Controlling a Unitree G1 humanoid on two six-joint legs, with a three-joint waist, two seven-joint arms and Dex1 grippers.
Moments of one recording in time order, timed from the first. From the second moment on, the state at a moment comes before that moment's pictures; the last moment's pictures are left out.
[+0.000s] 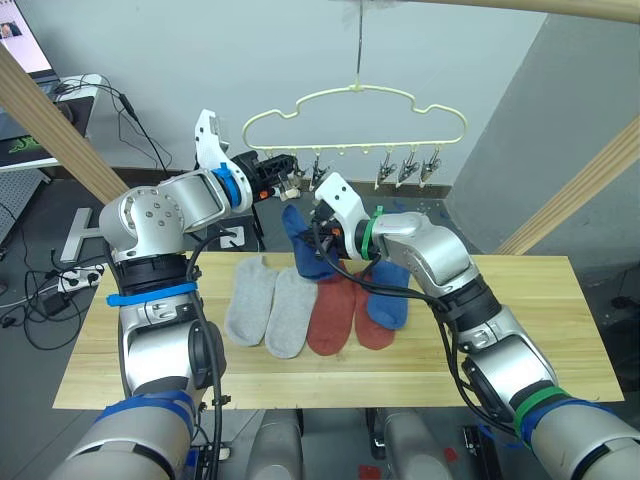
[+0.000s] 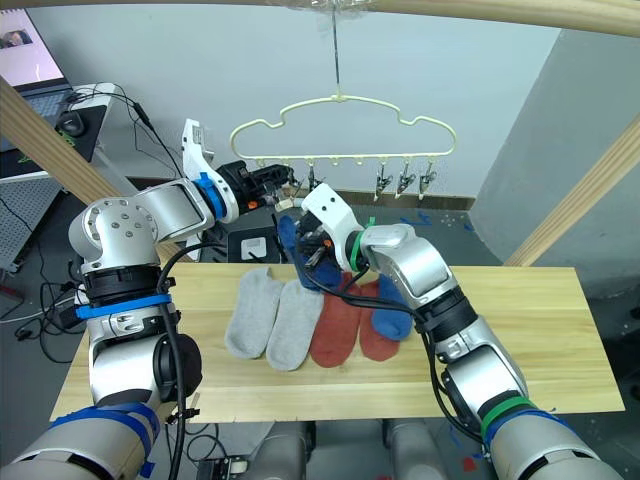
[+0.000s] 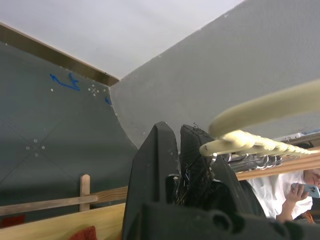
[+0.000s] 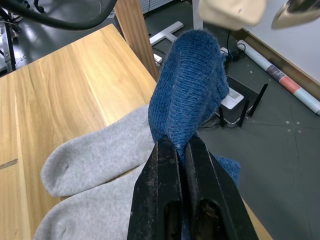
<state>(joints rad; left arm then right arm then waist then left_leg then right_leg) -0.98 0.35 0.40 0.23 -0.71 1.19 -0.22 -0.95 -0.14 0.34 0.23 0.21 0.78 0.66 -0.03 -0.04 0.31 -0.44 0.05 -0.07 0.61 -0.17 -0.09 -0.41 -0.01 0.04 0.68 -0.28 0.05</state>
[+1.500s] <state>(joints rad) -0.87 0.39 0.38 0.12 -0.72 1.20 -0.29 -1.04 -0.13 0.31 0.32 0.18 0.72 0.71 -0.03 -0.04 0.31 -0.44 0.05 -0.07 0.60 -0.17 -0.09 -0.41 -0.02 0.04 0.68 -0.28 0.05</state>
